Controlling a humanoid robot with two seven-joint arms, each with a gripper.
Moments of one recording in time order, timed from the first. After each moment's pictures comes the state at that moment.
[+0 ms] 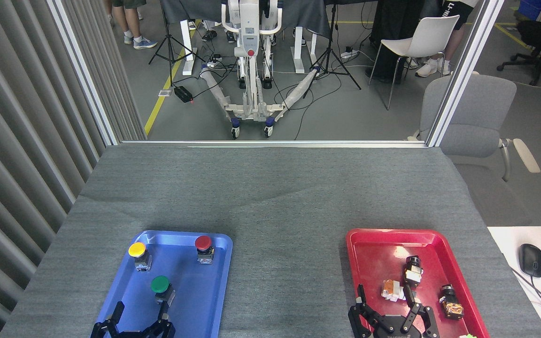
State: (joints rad) left arm 0.20 0.05 0.05 -1.49 -1.41 -0.11 0.24; right arm 0.22 0.13 -0.03 -1.64 1.58 -0.05 -0.14
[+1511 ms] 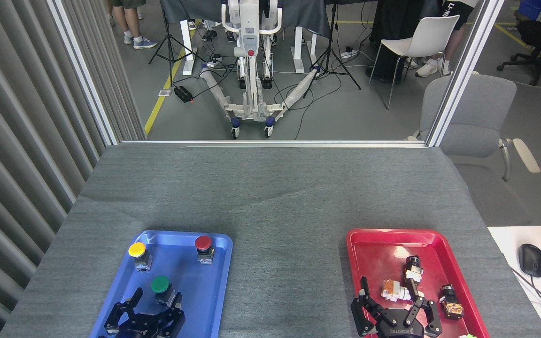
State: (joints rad) left arm 0.01 0.11 0.00 -1.23 -1.41 -0.21 0.19; right arm 0.20 0.13 -0.04 -1.64 1.56 -0.05 -0.15
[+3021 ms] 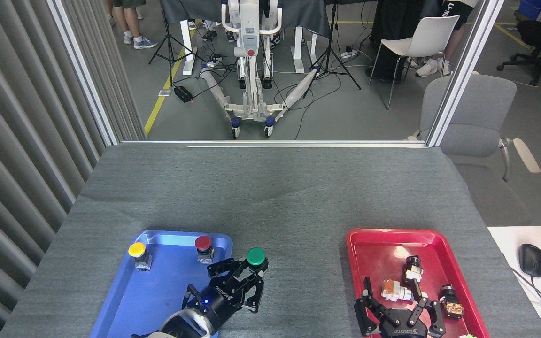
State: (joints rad) left arm -0.24 0.02 -0.33 -1.17 -1.50 -0.40 0.17; right arm 0.20 0.13 -0.05 -1.64 1.57 -0.06 -0.15
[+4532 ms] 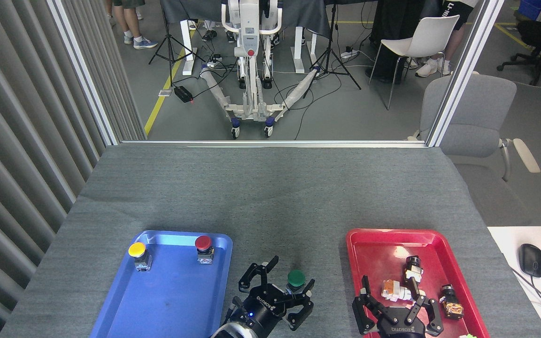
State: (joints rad) left arm -0.21 -0.10 -0.45 -1.14 -1.57 -0.14 0.26; right arm 0.20 0.13 -0.05 -1.64 1.57 -0.06 -0.14
